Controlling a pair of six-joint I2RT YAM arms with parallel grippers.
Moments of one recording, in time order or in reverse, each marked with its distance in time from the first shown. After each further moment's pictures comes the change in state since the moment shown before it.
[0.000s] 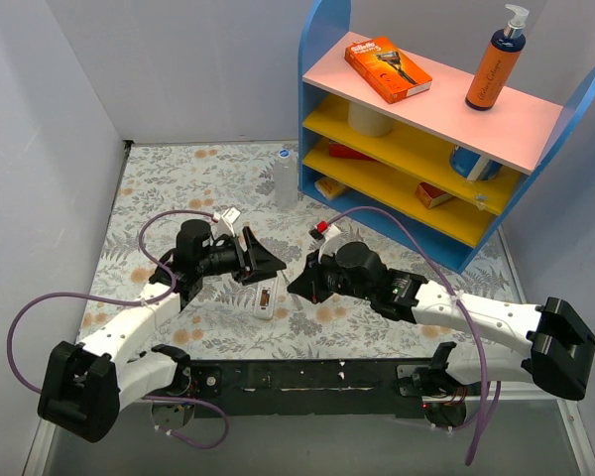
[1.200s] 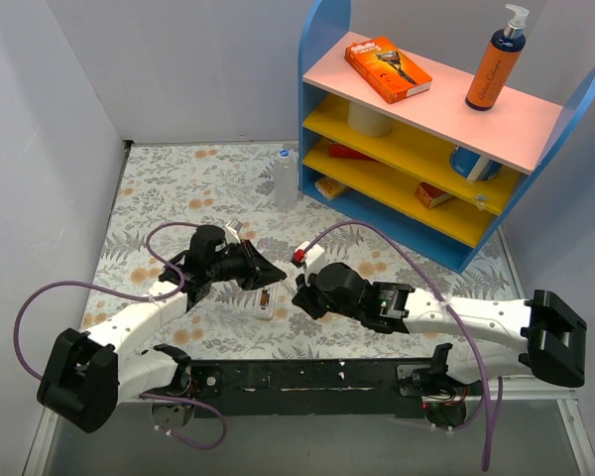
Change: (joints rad) left arm -0.100 0.048 -0.016 -0.032 -0.188 -0.225; right arm 0.156 0.053 0.030 -0.124 0.238 -0.232
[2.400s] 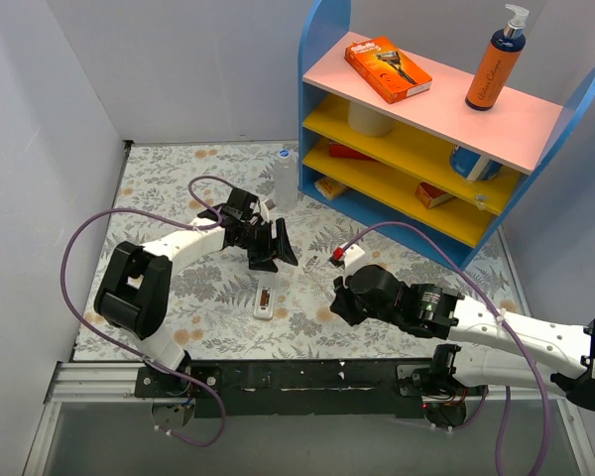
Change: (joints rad) left arm 0.007 0.546 0.514 -0.433 -0.054 0.602; right arm -0.025 -0.291 -0.010 -0.430 0.048 0.121
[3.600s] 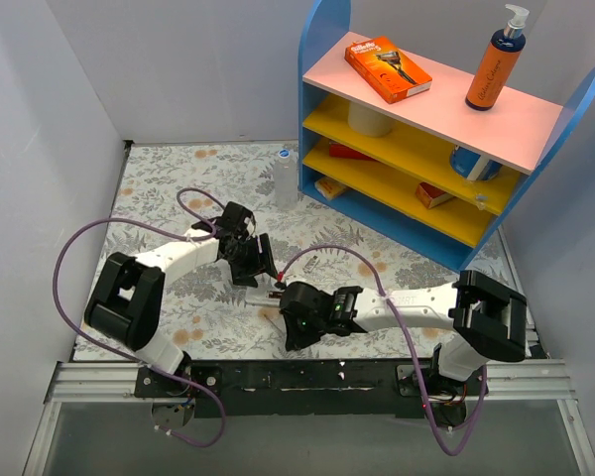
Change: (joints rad) left arm -0.004 -0.049 -0.108 -0.082 -0.233 -0.066; right arm 0.111 0.635 0.141 0.214 -0.272 0.356
